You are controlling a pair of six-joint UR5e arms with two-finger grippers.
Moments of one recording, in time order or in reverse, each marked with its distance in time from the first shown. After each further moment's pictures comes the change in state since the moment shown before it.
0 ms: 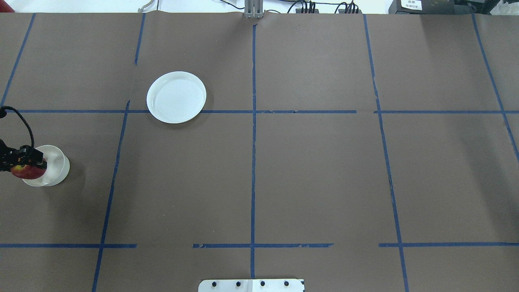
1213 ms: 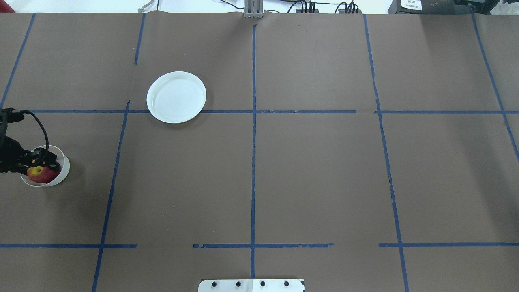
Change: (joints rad) left arm 0.039 -0.046 0.056 -0.006 0.000 0.003; right arm 0.000 0.000 -0.001 0.000 0.000 0.000
